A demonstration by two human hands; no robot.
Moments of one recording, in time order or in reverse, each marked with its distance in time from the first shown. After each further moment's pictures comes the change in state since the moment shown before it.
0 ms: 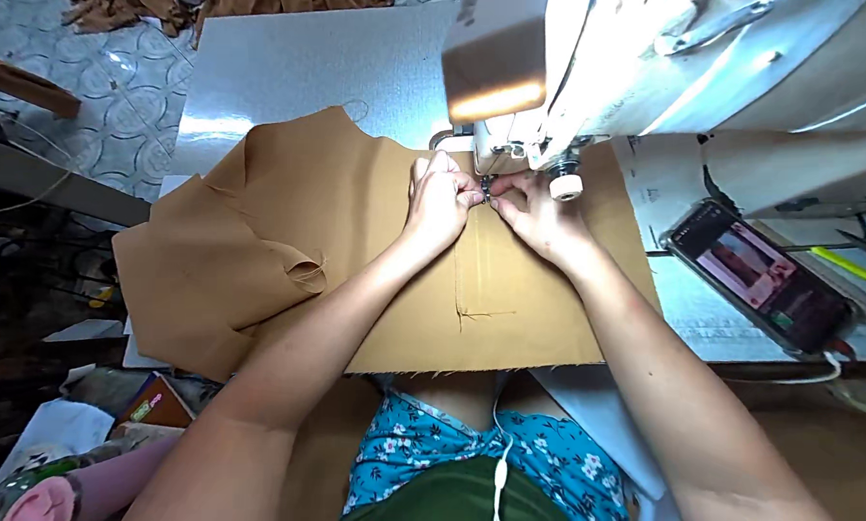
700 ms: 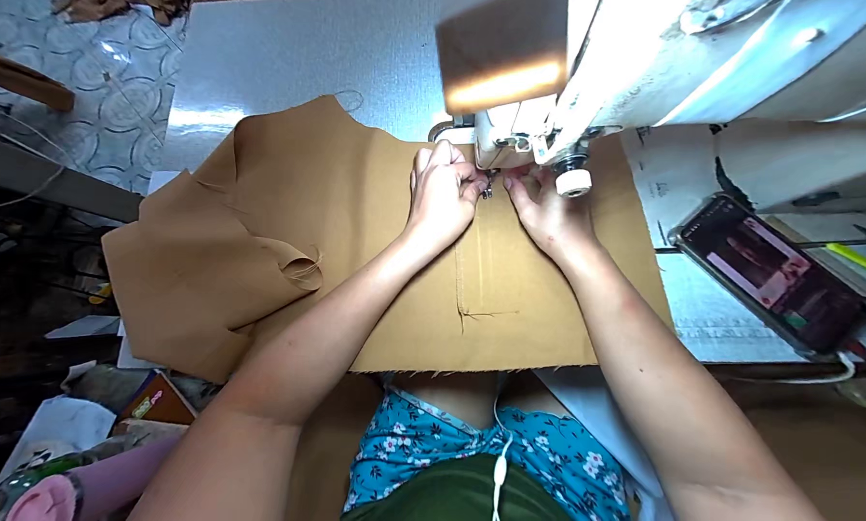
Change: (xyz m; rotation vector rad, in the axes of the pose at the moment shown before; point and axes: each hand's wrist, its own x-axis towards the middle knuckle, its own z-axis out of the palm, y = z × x) left_hand 0.002 -0.006 0.010 -0.007 0.094 0.092; right_hand -0.002 0.009 0.011 -0.035 0.250 0.028
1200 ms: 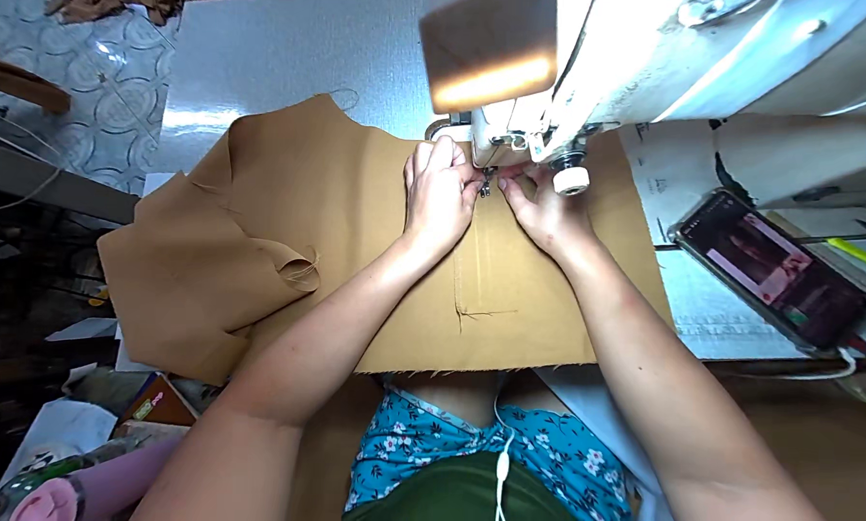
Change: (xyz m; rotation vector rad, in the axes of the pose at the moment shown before) left_hand -0.004 0.000 0.004 0.116 0.069 0.067; right_hand 0.002 0.004 0.001 0.033 -0.073 -0.006
